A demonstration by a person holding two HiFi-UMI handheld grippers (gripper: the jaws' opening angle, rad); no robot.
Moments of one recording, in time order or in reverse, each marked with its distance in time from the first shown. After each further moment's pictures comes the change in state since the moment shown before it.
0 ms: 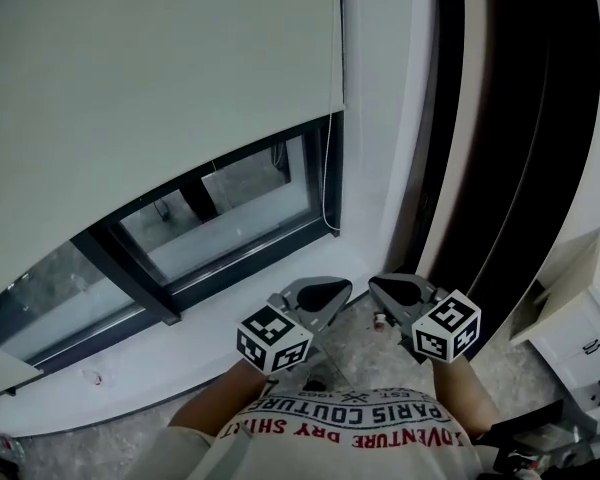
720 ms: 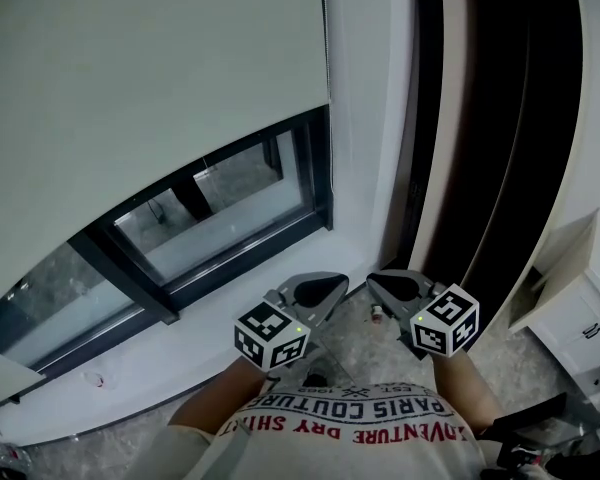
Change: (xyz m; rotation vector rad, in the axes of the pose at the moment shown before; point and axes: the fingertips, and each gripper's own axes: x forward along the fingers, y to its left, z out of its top) left arm -0.003 -0.021 -0.004 0.000 0.003 -0.008; right arm -0.020 0.011 -0.011 0.020 0.008 -0.020
